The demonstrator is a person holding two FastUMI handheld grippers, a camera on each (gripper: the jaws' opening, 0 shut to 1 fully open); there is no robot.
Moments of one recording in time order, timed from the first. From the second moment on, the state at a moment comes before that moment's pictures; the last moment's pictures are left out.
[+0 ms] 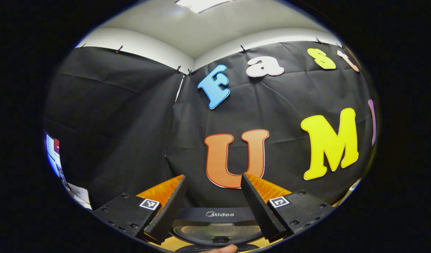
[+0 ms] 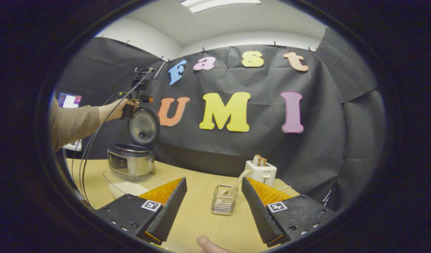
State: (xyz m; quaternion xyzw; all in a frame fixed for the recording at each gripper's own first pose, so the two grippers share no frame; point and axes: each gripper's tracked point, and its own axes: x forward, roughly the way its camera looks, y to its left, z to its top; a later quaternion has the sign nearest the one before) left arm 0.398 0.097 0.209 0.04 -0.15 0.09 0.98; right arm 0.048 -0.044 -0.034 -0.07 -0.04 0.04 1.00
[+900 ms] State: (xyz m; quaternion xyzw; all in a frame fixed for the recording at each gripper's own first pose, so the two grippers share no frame) left arm 0.429 0.125 0.163 -0.02 -0.05 0.11 0.99; right arm 0.029 -0.008 -0.031 -0.06 -0.04 0.05 1.00
